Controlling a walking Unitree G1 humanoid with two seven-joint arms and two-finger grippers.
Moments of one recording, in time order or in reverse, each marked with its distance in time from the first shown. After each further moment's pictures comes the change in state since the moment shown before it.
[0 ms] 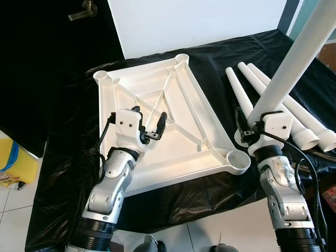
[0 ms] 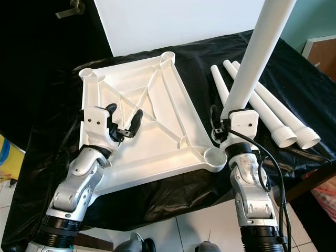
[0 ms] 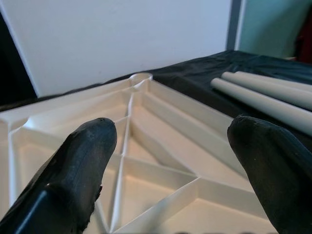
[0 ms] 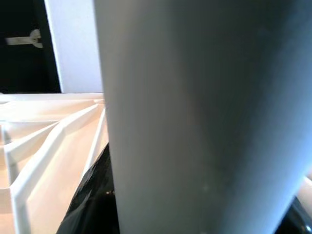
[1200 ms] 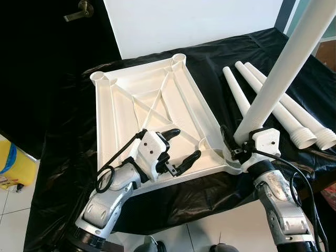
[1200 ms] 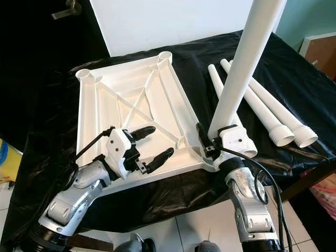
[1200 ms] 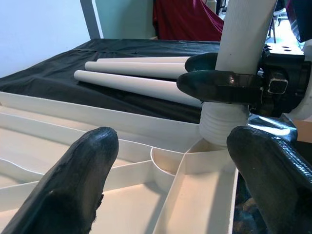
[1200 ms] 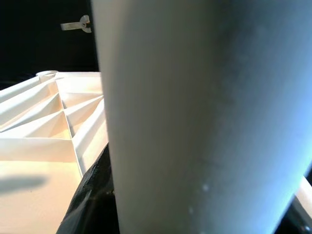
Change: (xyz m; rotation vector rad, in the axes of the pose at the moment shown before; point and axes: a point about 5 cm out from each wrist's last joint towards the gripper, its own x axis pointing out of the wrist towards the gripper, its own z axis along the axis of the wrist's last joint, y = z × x) left arm -0.025 -0.043 -0.008 0.038 0.074 -0.583; right arm -0.024 0.015 -0.019 0.041 0.047 0.195
